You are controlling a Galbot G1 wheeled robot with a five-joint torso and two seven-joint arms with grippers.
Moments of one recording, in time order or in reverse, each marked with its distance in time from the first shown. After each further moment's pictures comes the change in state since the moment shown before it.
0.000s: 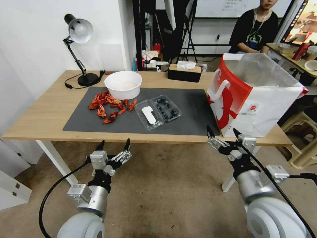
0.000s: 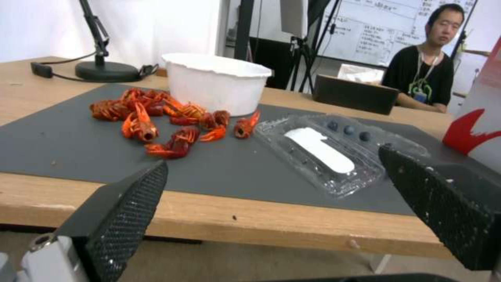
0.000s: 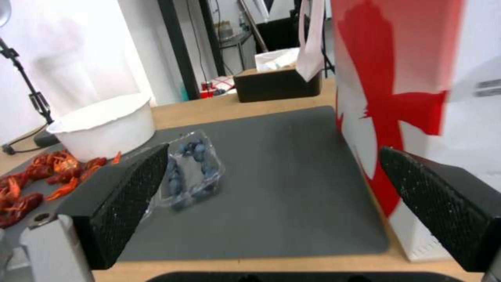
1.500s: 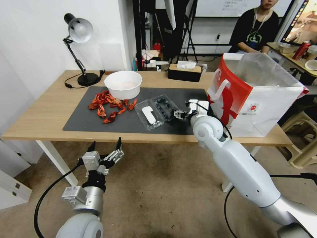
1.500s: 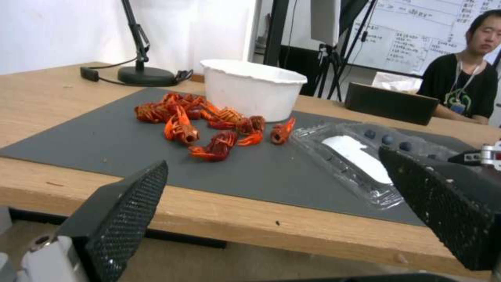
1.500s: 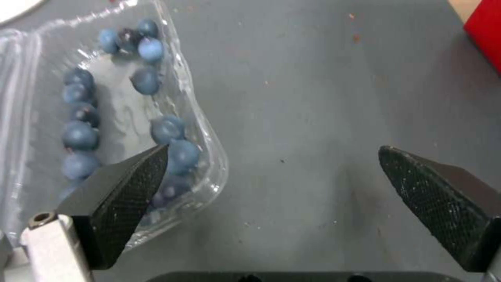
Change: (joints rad) left arm -0.002 -0.056 -0.043 0.022 0.019 -0.037 -0.019; right arm 0.909 -0.112 -0.567 -0.681 0.514 -0.346 0.511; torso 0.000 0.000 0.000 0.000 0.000
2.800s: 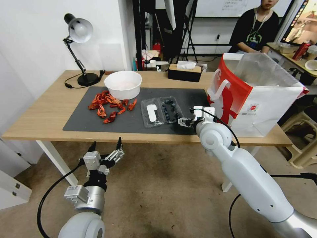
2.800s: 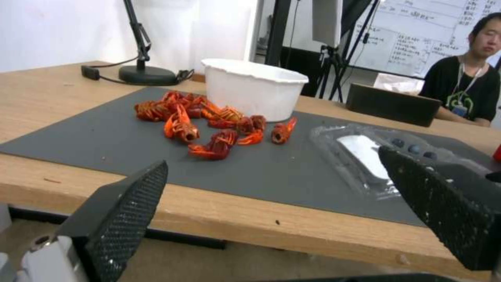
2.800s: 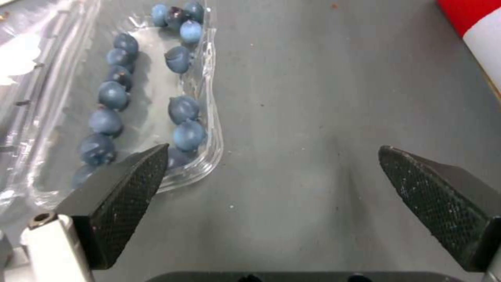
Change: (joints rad) left arm -0.005 0.001 0.010 0.016 -0.001 -0.019 -0.011; right arm -0.111 -0.053 0.064 0.159 0.056 -0.045 0.050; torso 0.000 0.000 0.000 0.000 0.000
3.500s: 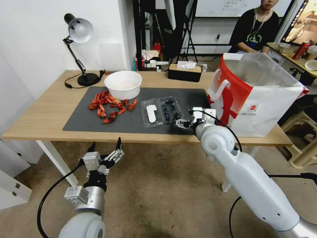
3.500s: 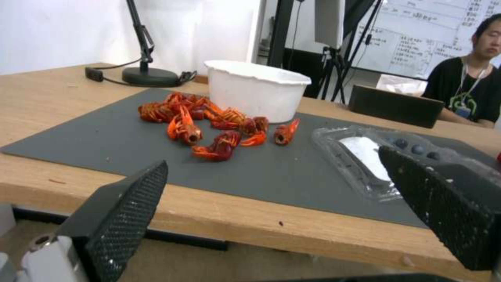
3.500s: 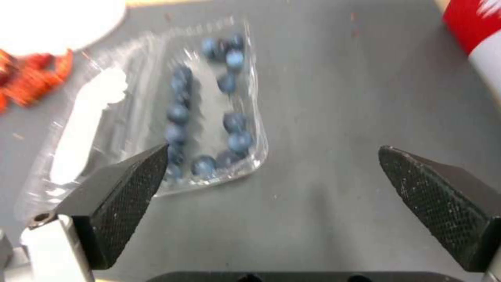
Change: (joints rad) left arm 0.001 0.003 0.001 0.001 0.002 -0.007 -0.008; right arm -0.082 -0.013 0.084 0.157 0.035 0.003 -0.026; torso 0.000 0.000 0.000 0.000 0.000
